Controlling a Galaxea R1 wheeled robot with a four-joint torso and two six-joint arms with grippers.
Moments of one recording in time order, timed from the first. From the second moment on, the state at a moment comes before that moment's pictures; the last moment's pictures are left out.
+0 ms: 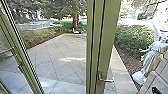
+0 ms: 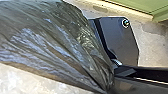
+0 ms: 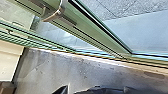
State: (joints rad) left arm 1.44 3.00 -2.60 -0.13 0.01 0.20; right arm -0.57 1.75 -1.04 0.29 -0.38 0.21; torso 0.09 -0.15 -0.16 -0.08
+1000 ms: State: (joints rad) left arm 1.45 3.00 -2.60 -0.14 0.00 0.20; right arm -0.40 1.97 -1.17 0.25 -0.48 0.59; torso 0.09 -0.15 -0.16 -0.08
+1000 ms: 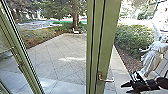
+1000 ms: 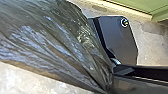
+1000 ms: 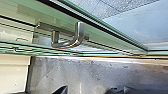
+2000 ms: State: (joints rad) left arm 1.45 3.00 -2.60 -0.14 0.00 0.20; right arm -0.35 2.23 -1.44 0.25 -0.53 0.78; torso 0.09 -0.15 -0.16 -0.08
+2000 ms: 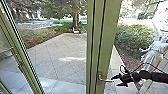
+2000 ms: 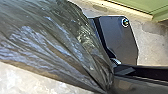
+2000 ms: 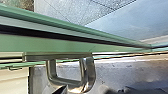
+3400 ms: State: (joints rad) left arm 1.45 3.00 -2.60 -0.14 0.00 0.20; right arm -0.41 2.44 -1.68 0.25 -0.56 1.04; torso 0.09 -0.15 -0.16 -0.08
